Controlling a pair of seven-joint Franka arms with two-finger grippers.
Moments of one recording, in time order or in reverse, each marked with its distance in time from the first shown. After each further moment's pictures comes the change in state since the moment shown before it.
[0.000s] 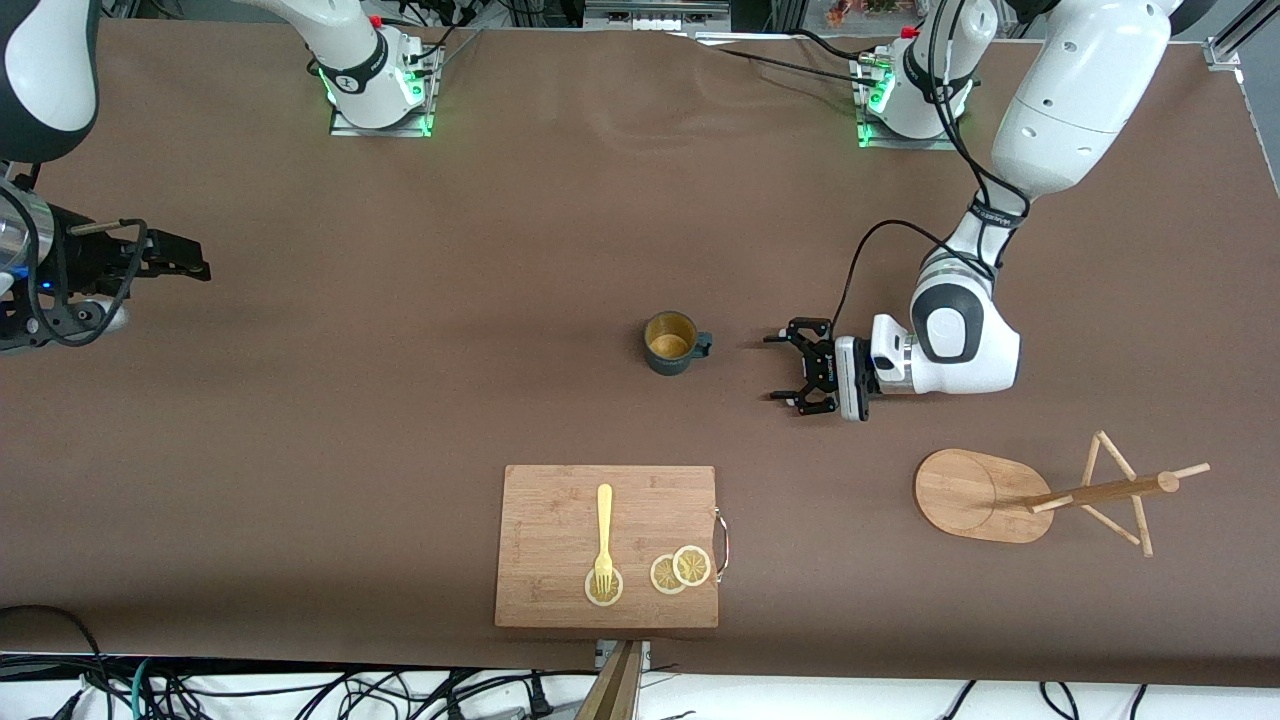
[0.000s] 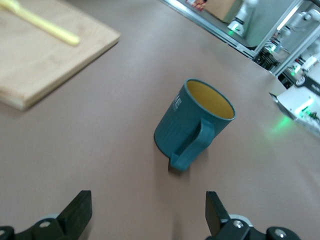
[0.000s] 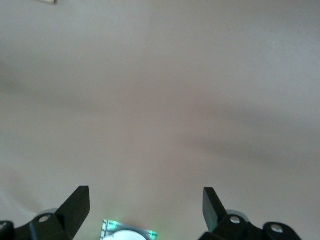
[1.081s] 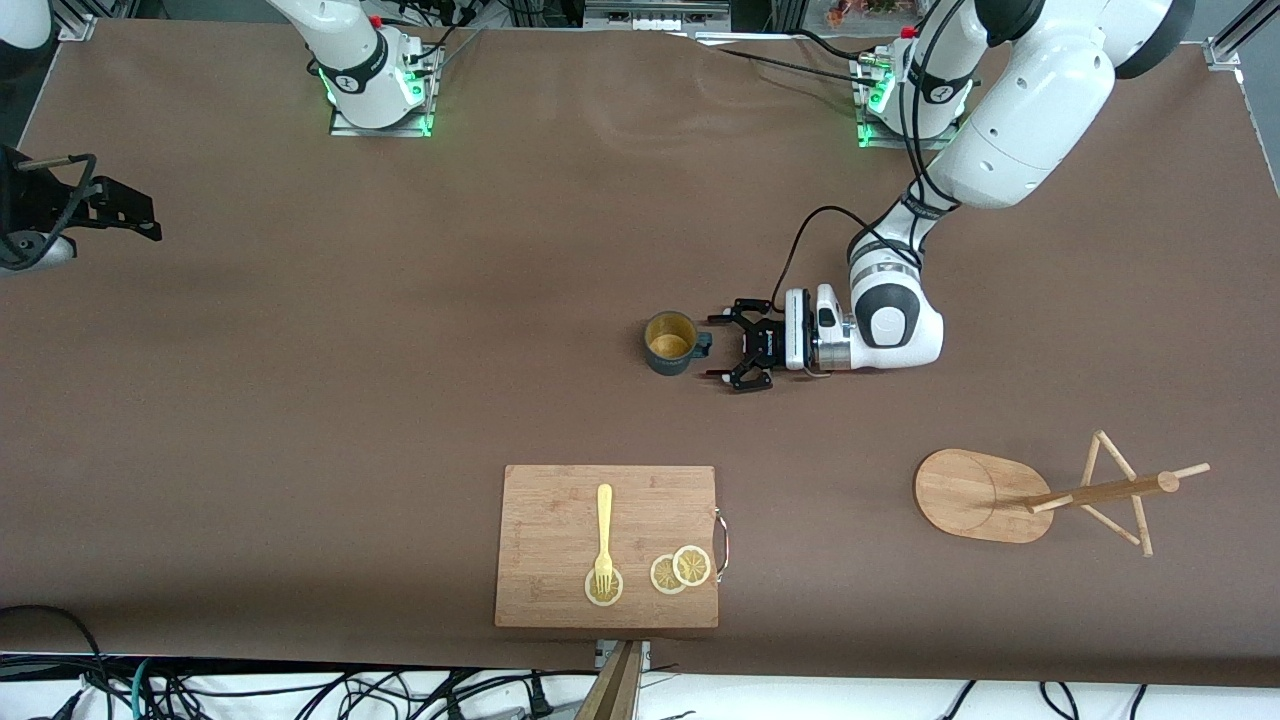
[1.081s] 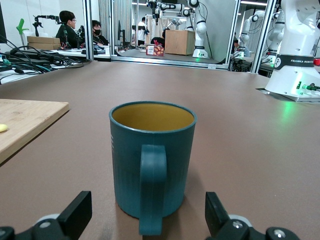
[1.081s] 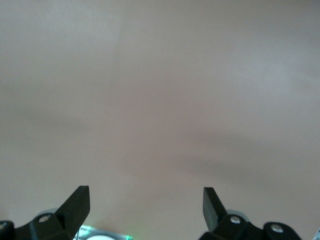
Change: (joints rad) left arm -0.011 0.105 -0.120 -0.037 -0.300 0.000 0.639; right arm -0.416 -0.247 0.417 -0.246 -0.139 0.179 0.000
